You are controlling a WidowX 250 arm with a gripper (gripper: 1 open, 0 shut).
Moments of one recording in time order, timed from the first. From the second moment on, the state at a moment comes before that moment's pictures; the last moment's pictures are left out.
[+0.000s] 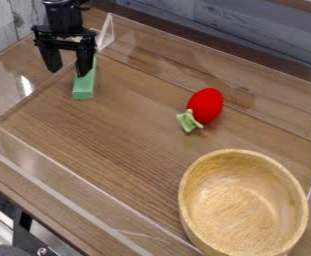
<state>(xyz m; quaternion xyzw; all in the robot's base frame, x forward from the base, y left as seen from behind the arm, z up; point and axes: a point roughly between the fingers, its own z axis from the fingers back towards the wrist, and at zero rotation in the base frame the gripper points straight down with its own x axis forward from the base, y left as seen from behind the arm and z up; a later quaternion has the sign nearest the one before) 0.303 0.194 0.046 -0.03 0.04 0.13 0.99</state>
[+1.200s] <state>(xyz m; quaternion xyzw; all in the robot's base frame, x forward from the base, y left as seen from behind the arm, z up) 0.304 0.188 0.024 -0.01 0.06 0.11 0.99</state>
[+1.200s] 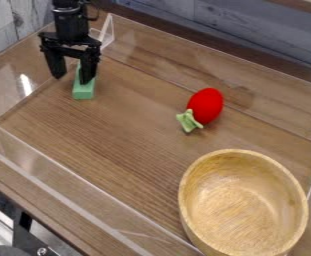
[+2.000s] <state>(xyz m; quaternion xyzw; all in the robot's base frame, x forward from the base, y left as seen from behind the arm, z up) 0.299 0.173 0.011 0.00 0.12 0.08 0.99</state>
